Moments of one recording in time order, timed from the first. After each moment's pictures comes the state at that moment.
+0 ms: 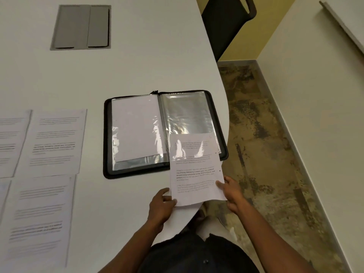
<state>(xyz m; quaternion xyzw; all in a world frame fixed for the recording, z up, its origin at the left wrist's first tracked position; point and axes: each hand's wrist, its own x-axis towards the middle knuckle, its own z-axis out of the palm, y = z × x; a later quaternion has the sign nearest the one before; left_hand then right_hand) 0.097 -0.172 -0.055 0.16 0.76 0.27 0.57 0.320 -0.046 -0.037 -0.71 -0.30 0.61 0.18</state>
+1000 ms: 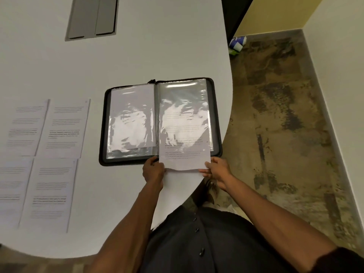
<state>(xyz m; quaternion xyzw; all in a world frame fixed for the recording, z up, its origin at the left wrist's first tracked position) 0.144 -0.045 -0.047 -0.09 0.82 0.43 0.36 0.340 0.053 -0.061 -0.62 -0.29 0.72 0.09</state>
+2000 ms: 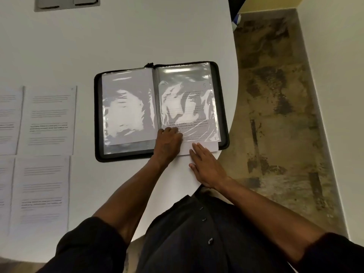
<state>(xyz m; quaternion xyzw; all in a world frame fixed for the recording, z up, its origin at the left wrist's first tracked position) 0.099 0.017 -0.066 0.67 0.73 0.03 0.12 0.300 0.015 -0.077 -0.35 -0.89 0.26 -0.11</state>
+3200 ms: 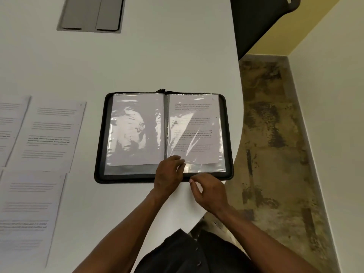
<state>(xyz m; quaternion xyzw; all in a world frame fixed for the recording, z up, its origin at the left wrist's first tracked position) 0.090 -0.008 -0.048 0.50 0.78 0.30 0.25 0.268 0.021 -0.062 -0.41 -0.85 0.28 0.16</state>
